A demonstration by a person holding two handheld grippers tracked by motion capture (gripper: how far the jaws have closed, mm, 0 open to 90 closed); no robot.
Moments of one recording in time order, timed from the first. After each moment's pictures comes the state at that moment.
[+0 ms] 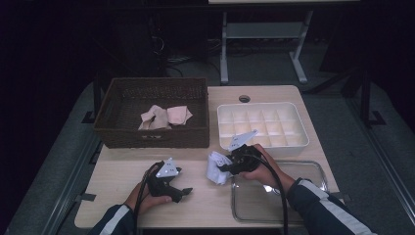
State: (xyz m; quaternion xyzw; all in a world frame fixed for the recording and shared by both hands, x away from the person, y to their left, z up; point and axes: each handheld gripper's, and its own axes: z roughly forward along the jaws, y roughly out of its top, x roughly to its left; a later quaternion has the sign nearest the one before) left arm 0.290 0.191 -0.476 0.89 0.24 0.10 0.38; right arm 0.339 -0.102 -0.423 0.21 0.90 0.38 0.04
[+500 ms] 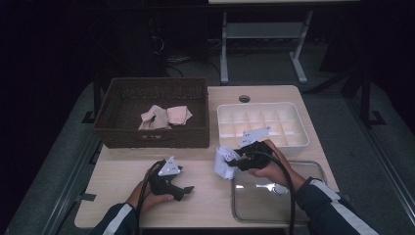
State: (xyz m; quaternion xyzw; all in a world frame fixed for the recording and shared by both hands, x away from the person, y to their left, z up) left arm 0.294 0.187 -0.476 0.89 0.24 0.11 0.38; right arm 0.333 -0.127 -0.399 0.21 0.89 0.40 0.07
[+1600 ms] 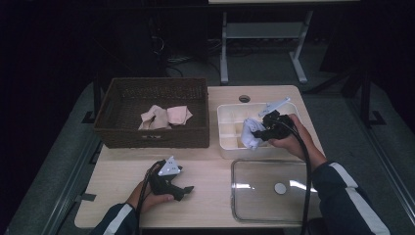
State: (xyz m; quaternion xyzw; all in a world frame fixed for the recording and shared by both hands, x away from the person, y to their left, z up) left arm 0.294 0.188 -0.476 0.89 0.24 0.11 0.38; right arm 0.399 -0.184 -0.369 0.31 0.89 0.30 0.15
